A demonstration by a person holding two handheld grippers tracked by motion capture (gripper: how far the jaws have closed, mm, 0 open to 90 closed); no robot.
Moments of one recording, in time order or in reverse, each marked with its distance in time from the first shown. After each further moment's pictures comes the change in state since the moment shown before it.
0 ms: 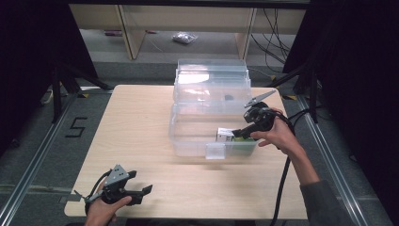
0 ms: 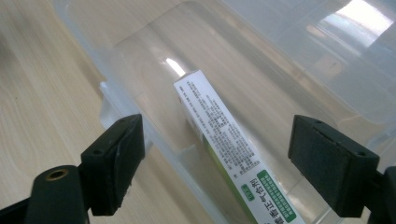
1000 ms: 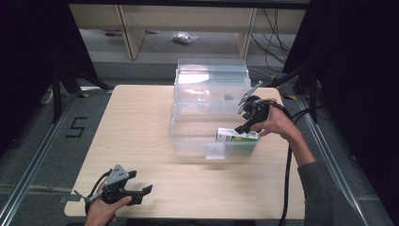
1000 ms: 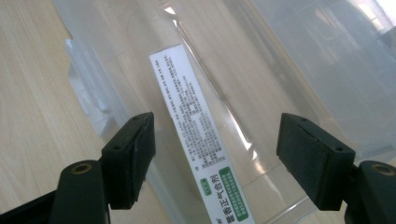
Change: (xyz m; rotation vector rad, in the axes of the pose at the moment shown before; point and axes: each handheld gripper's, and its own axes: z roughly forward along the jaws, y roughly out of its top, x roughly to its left) left arm 0.000 0.000 0.000 0.005 -0.001 0.005; right arm -0.023 0.026 0.014 0.187 0.008 -0.199
